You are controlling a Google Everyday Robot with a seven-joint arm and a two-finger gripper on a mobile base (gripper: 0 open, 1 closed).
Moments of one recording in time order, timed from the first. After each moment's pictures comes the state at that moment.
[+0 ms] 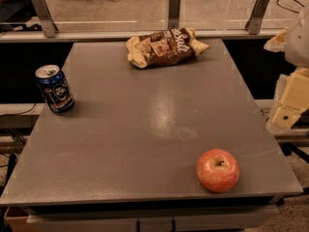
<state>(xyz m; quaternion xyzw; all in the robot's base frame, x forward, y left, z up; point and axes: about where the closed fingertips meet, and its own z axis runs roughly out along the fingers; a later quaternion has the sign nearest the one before) 0.438 -0.217 0.976 -0.60 0.78 -0.03 0.16</state>
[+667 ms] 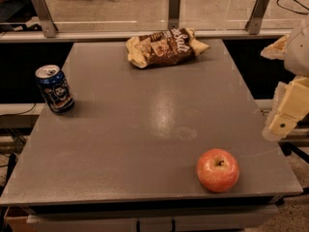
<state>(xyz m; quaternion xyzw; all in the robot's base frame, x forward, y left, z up) 0.433 -0.207 0.967 -0.60 0.78 -0.01 0.18</state>
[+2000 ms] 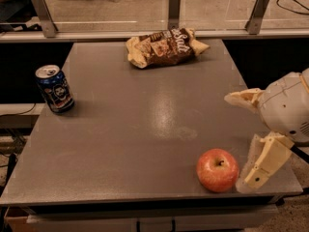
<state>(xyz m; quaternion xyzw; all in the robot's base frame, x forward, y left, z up) 0.376 -0.146 0.904 -0.63 0.72 0.17 0.25</state>
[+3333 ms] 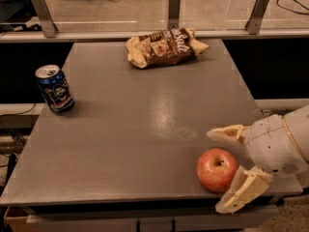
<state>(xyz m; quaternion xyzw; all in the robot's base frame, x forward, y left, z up) 0.350 -0.129 0.842 -0.63 0.69 0.22 0.28</state>
